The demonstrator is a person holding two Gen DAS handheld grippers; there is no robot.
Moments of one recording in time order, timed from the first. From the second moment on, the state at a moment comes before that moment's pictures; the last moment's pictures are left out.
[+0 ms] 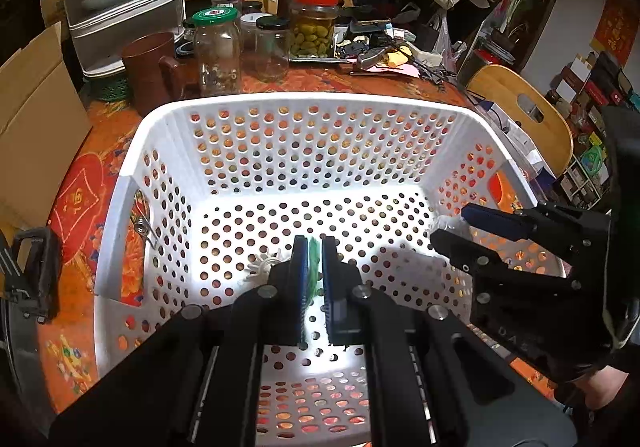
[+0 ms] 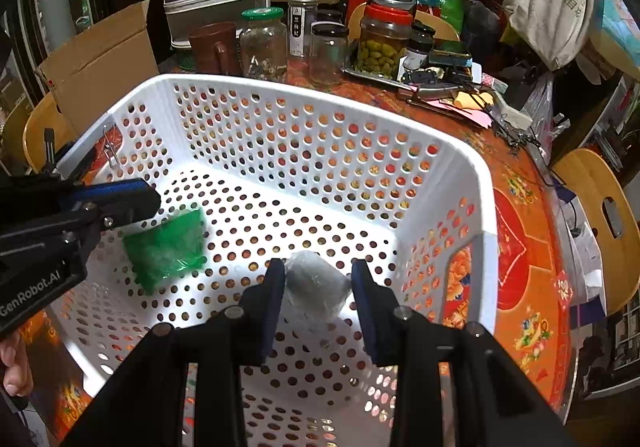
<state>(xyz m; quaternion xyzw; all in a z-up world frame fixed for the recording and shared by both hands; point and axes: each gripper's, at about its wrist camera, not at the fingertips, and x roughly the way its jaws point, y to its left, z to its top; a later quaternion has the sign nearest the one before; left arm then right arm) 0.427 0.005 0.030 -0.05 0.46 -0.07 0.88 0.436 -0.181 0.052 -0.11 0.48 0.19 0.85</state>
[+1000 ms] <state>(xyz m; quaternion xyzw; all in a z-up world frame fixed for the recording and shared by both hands) 0.268 0.014 0.103 0.00 0.31 -0.07 0.95 0.330 -0.239 0.122 -0.04 0.36 0.21 0.91</state>
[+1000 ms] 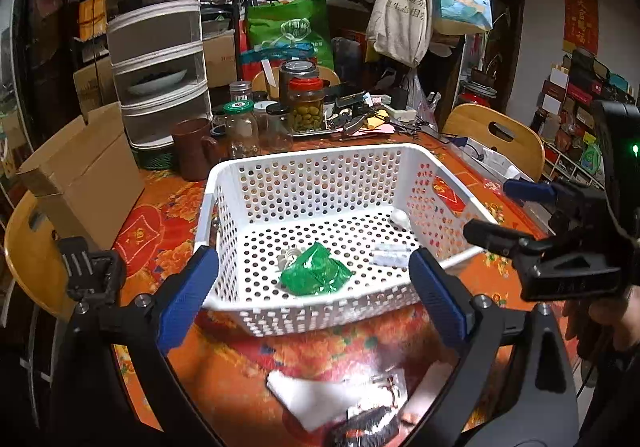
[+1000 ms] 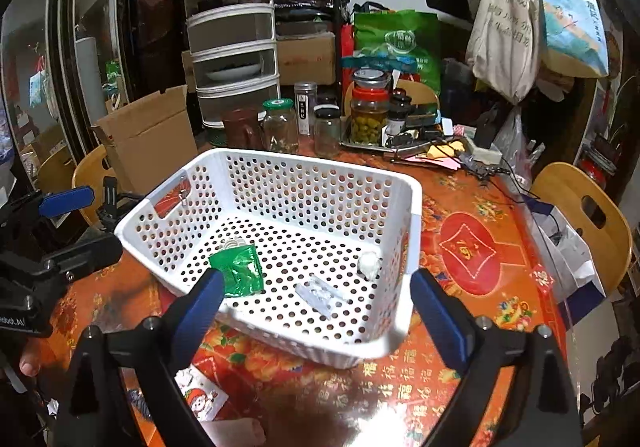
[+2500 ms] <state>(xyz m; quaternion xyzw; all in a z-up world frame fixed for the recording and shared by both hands) 0.161 -0.013 -0.063 -0.03 0.38 -0.07 0.92 0.198 -0.254 -0.001 0.03 0.39 0.27 0.88</state>
